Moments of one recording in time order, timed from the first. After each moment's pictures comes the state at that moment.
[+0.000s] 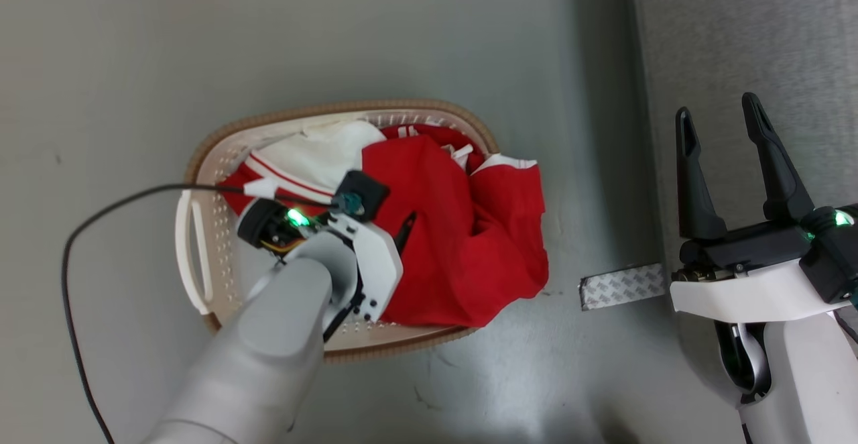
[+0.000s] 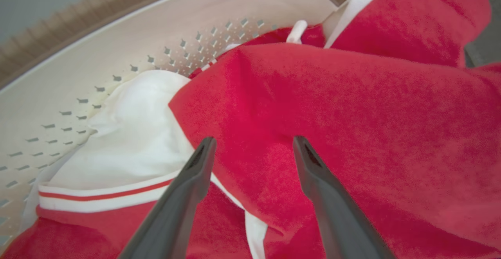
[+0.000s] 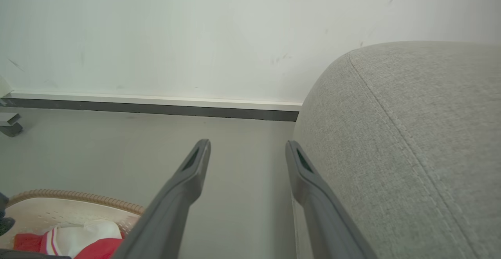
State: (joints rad) left arm -0.89 0.05 -0.58 1.02 -0.12 -0.12 -0.05; right arm -0.44 -0.05 0.09 0.09 0.17 0.13 -0.26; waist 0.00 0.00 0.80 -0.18
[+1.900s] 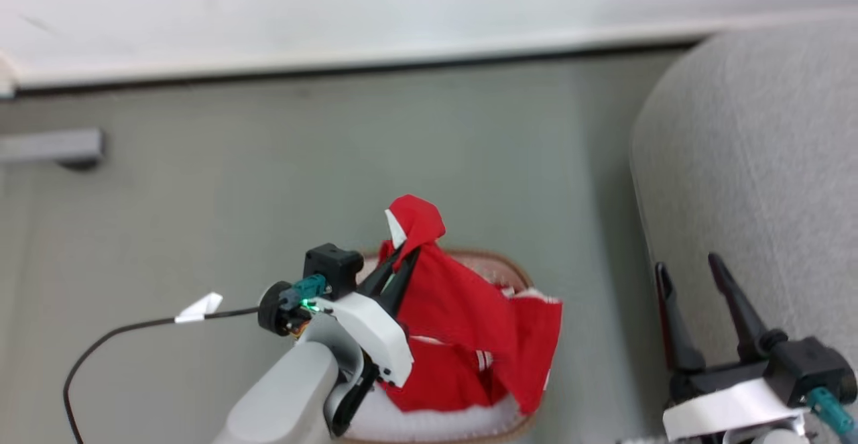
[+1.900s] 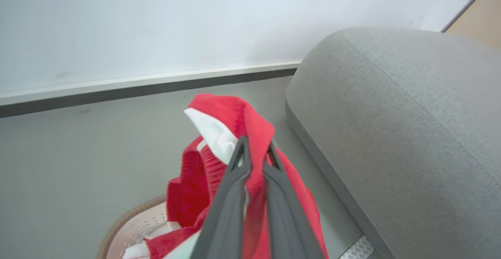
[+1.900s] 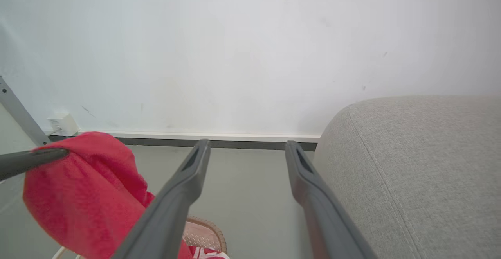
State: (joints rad) left arm -0.65 0.11 -0.67 0.74 -0.53 -0.11 -0.26; right arm -0.18 -0.07 0.10 0.19 0.21 0.13 -0.26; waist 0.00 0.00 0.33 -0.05
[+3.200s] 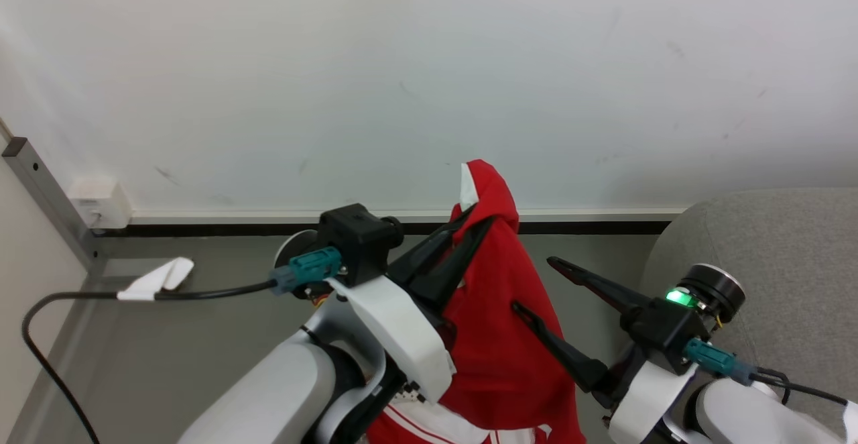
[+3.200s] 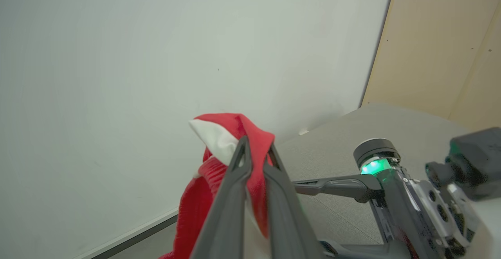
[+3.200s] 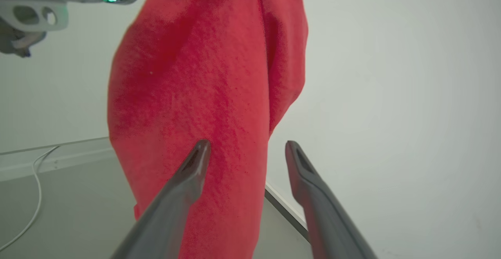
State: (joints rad) left arm -0.55 0.29 -0.69 -0.14 -0.59 0.07 0.17; right arm -0.50 -0.44 0.82 0.09 0.46 0.13 -0.10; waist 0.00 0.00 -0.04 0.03
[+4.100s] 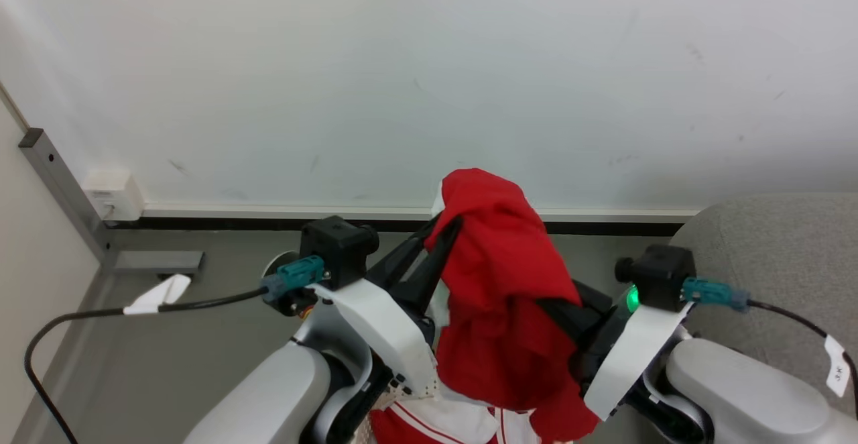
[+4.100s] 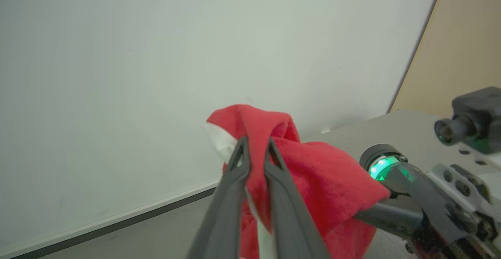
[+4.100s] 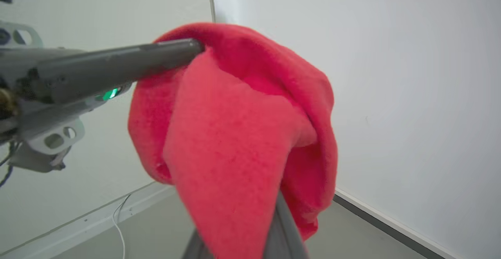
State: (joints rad) left arm -0.53 0.28 -0.68 0.00 -0.60 0.08 0.08; right arm -0.78 -0.41 1.20 0.31 1.05 0.13 -0.26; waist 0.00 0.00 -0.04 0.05
